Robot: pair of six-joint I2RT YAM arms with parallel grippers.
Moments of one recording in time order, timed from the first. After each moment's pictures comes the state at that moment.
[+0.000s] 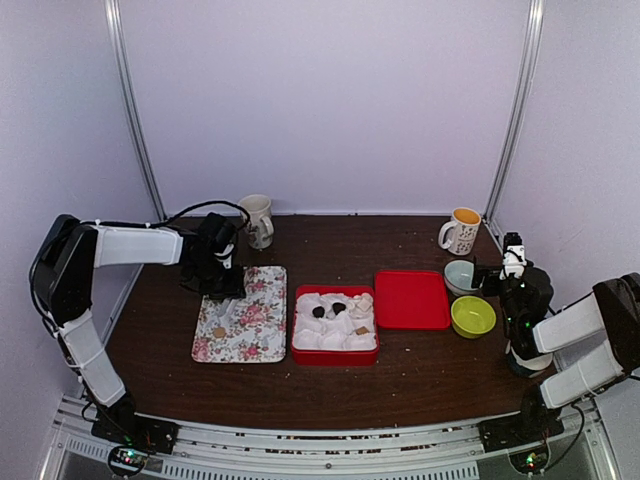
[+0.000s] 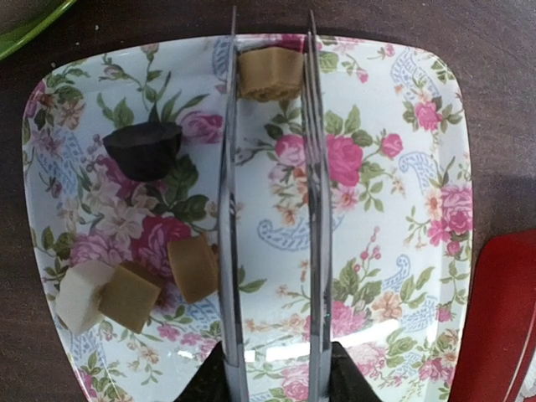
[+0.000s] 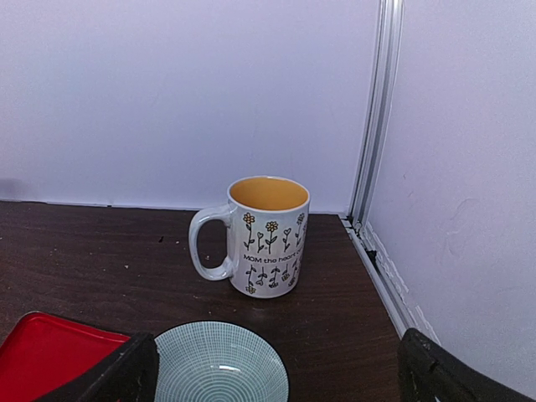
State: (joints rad) left arm -0.47 1.77 1.14 -0.50 0.02 -0.47; right arm 0.12 1.36 0.19 1.16 0.20 -0.05
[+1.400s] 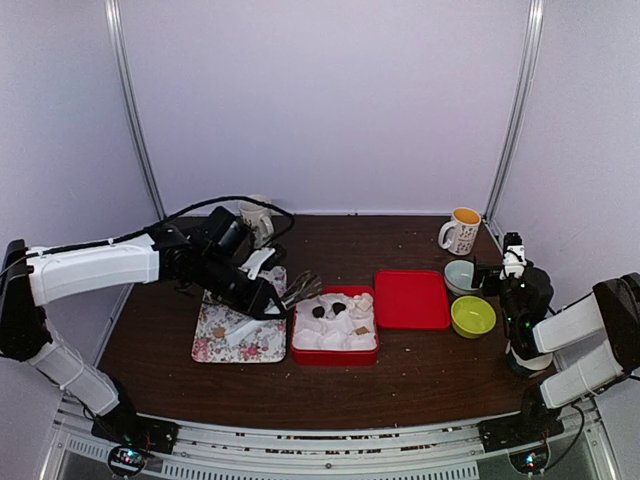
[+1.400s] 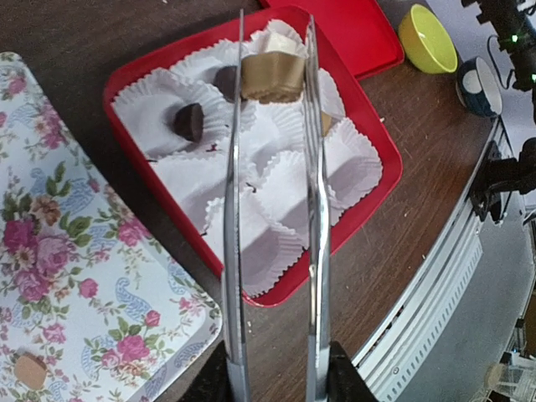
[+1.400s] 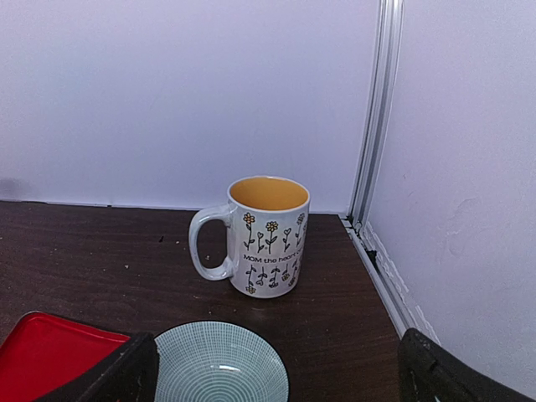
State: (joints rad) left arm -0.79 1.47 1.11 -0.60 0.35 -0.33; right arm 0.12 1.36 0.19 1.16 0.20 -0.05
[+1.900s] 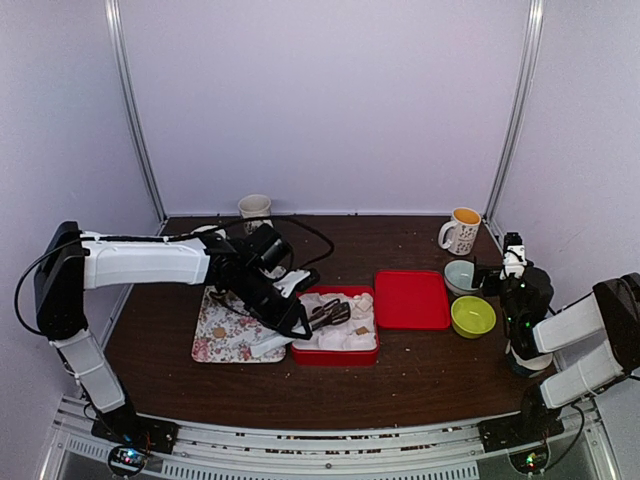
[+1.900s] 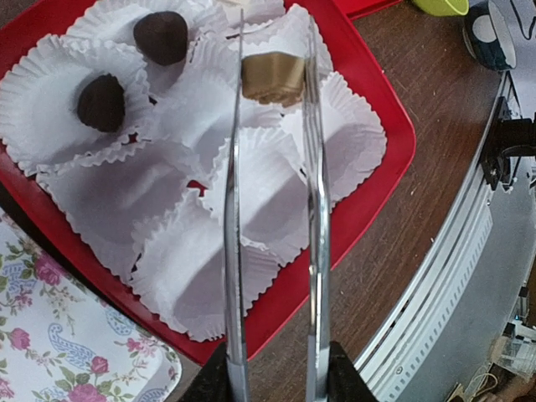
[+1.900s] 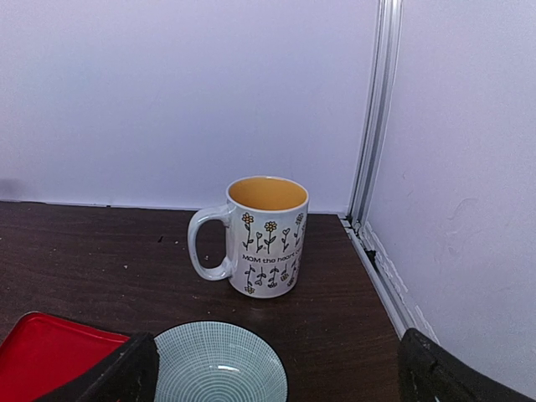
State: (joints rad) left arm -0.87 1.73 1.23 -0.60 0.42 -0.29; right arm 0.11 1.36 0.19 1.16 0.20 -0.05
